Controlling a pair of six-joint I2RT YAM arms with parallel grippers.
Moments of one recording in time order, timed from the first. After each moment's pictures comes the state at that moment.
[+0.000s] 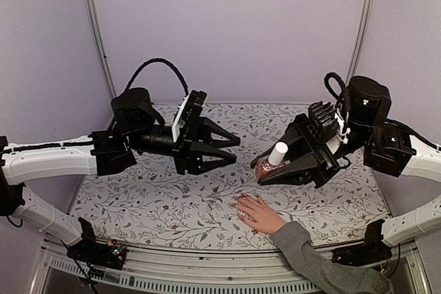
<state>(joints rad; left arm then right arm) -1.00 1.34 1.01 0.38 0.77 -0.03 1.13 1.11 1.09 0.03 -0.89 -0.24</state>
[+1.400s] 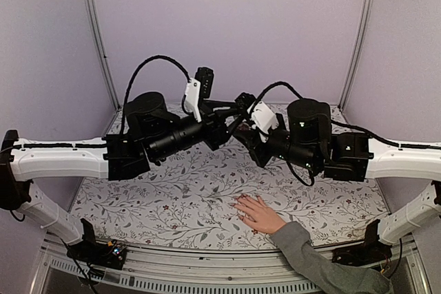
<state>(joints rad) -1.11 1.40 1.05 0.45 -0.11 -0.20 1.17 1.34 1.09 0.00 0.34 -0.15</state>
